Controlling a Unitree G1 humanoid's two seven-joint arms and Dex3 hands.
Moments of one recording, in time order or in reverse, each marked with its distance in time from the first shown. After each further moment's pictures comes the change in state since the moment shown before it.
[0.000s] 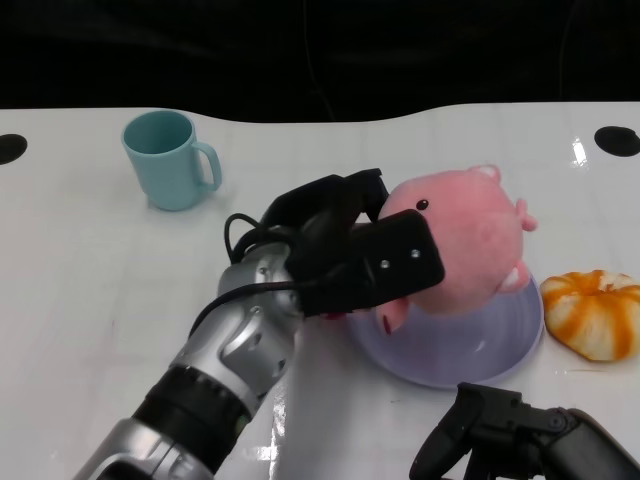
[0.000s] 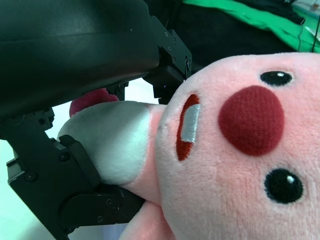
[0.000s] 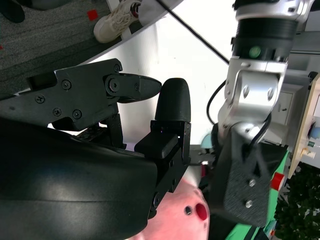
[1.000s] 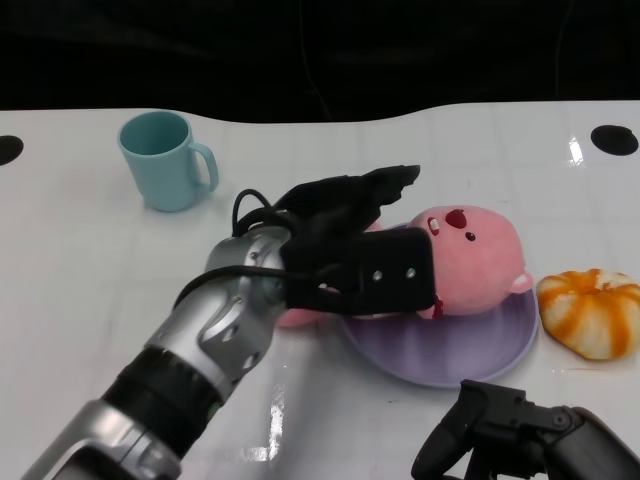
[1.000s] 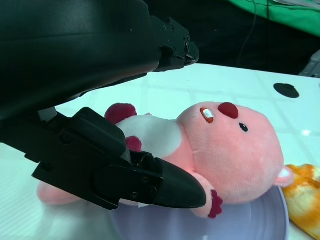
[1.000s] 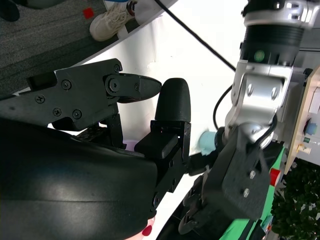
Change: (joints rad) left arm 0.000 0.142 -0.067 -0.120 -0.008 -0.143 -0.198; right arm -0.001 0.004 -0.010 -0.004 0.008 -0.006 0.001
